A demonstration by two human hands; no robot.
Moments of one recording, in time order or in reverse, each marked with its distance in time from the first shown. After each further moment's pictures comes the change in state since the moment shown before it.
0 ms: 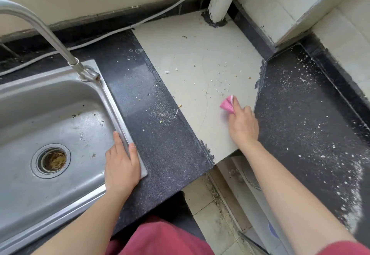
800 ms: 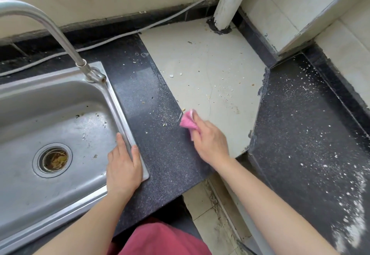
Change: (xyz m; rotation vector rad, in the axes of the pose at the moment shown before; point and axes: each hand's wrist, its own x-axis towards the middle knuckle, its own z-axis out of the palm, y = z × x) left_hand 0.000 0.000 0.000 0.007 0.001 -0.005; right_hand -0.048 -0.072 0.014 0.193 -0.098 -0.413
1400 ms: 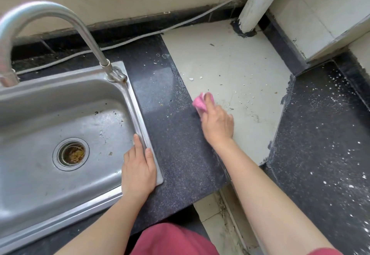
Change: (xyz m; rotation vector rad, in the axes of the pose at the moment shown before) left_hand 0.002 -0.003 0.003 -0.002 0.022 -0.007; right_hand 0.071 -0.021 0.020 -0.155 0.129 0.064
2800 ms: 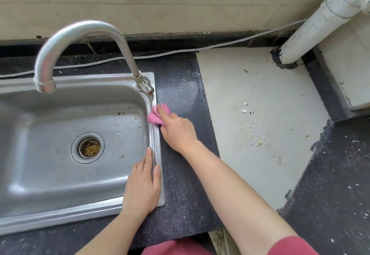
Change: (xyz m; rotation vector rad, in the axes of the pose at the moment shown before) left_hand 0.001 -0.003 0.004 -0.012 0.020 -0.051; right_hand 0.043 -0.120 0.034 0.017 -0.420 -0.569
